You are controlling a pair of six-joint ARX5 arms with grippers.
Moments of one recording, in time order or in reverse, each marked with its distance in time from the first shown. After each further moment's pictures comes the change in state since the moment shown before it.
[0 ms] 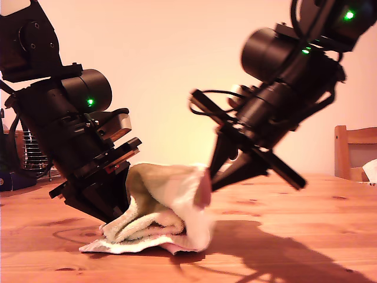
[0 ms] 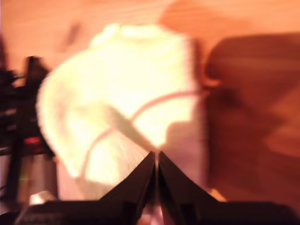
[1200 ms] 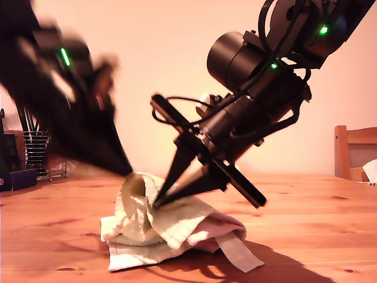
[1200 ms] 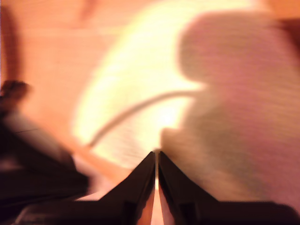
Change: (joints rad) left arm 0.024 -0.245 -0.017 -0.220 0.233 -0.052; right arm 0.094 0.082 0.000 0.153 -0.028 0.099
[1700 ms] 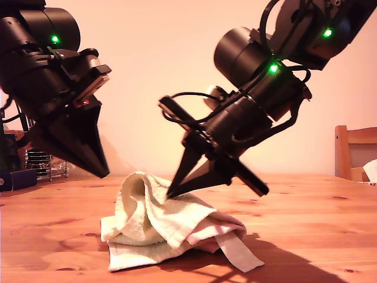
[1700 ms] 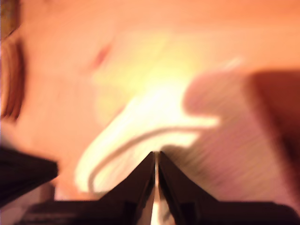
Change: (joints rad) left arm 0.008 -0.035 0.000 0.016 -0.225 0.023; right arm -0.038 0.000 0.000 0.080 0.134 -0.057
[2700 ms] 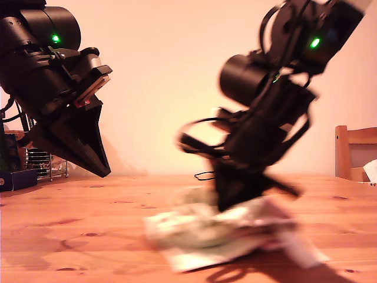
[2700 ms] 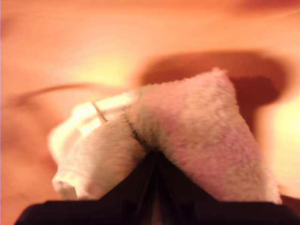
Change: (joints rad) left arm 0.000 0.000 0.000 0.001 -0.003 0.011; right arm -0.088 0.042 0.085 -0.380 0.223 -0.285
